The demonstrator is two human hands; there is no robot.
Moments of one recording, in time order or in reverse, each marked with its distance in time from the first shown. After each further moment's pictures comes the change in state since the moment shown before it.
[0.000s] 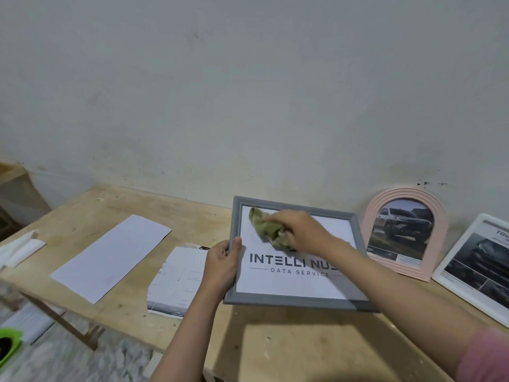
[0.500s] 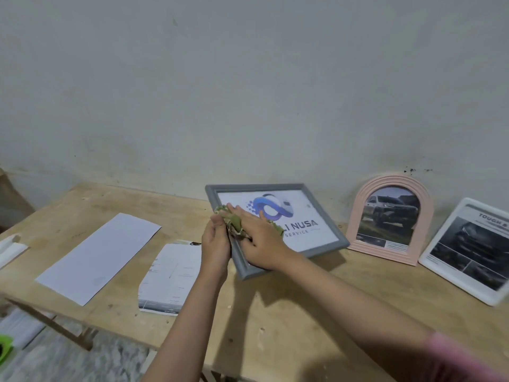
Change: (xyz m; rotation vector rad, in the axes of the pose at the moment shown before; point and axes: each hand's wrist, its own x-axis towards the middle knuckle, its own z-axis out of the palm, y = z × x) left_hand 0.016 0.018 0.021 -0.368 0.067 -0.058; right_hand 0.001 -0.052 0.052 0.213 -0.041 0.147
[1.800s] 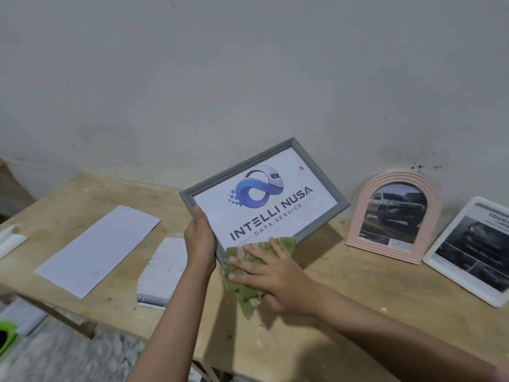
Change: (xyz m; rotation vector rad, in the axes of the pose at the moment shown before) left_hand 0.014 0.006 -0.011 0.021 0.230 -0.069; right_hand -0.071 0.024 0.002 -0.602 -0.125 -0.520
